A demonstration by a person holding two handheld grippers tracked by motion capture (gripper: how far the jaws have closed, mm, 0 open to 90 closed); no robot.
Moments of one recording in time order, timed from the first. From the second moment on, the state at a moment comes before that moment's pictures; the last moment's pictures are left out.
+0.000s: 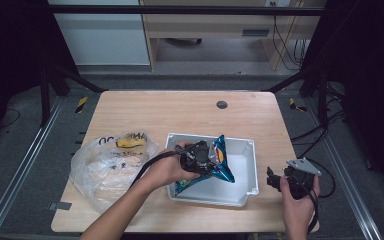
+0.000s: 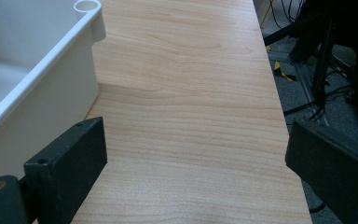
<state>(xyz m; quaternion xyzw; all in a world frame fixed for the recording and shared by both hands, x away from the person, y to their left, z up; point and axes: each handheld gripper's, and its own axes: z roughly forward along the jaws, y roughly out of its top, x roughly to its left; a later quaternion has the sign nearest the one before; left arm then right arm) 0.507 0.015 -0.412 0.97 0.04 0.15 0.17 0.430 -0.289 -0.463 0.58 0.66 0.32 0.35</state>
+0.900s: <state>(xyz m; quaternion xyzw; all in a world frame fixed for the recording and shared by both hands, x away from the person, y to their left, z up) 0.504 0.017 -0.410 0.97 0.04 0.16 0.18 0.430 -0.287 -0.463 0.58 0.66 0.32 0.34</state>
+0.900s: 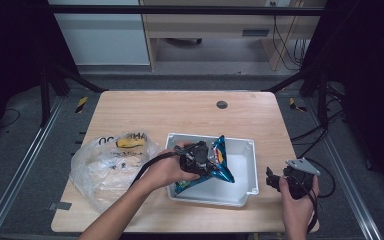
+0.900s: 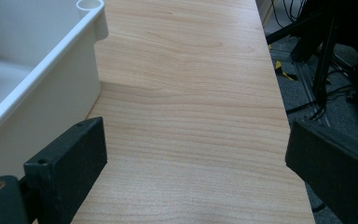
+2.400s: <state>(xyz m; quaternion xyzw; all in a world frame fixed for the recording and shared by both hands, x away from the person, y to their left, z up) 0.462 0.040 -0.348 0.93 0.09 0.19 0.31 0.430 -0.286 -0.462 0.58 0.66 0.32 0.35</state>
